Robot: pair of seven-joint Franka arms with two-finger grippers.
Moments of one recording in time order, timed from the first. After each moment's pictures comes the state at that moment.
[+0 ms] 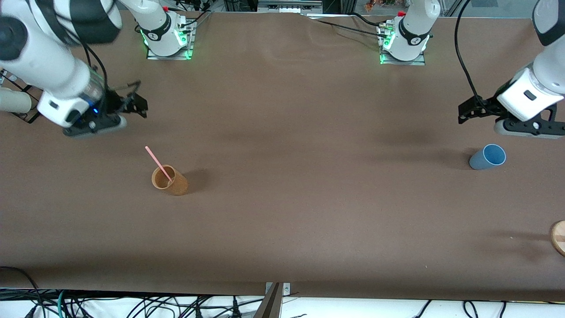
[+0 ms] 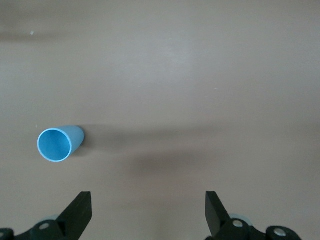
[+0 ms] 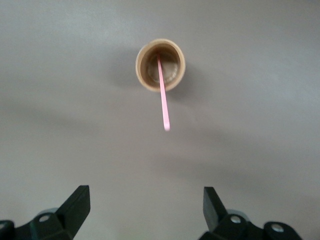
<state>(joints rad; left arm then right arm) 0.06 0.04 -0.06 -1.71 0.01 1.67 0.03 -0.02 0.09 0.22 -1.86 0.00 1.85 -0.08</state>
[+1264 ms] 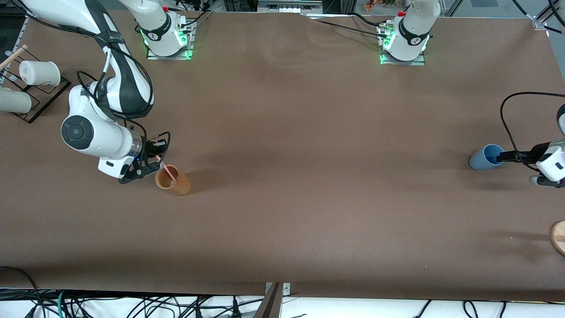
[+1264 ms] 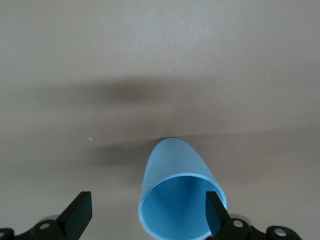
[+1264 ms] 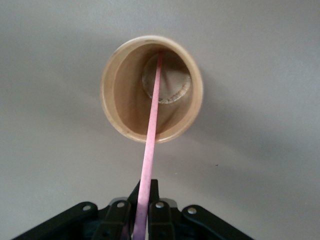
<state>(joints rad) 0.45 0.54 -0.05 -1.70 0.08 1.99 0.42 -0.02 0.37 0.22 -1.84 -0.02 2.03 -0.20</state>
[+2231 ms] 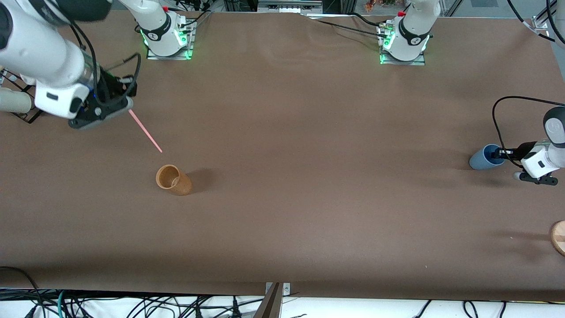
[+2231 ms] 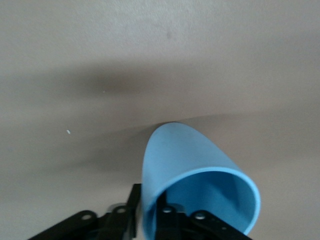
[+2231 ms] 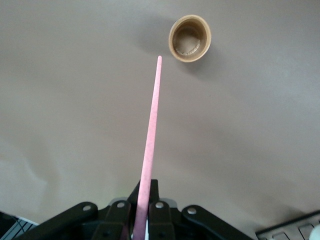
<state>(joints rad) 0.49 0.57 -0.06 -1.72 0.08 2.00 0.50 -0.02 0.07 0.30 -1.54 -0.01 1.40 -0.19</state>
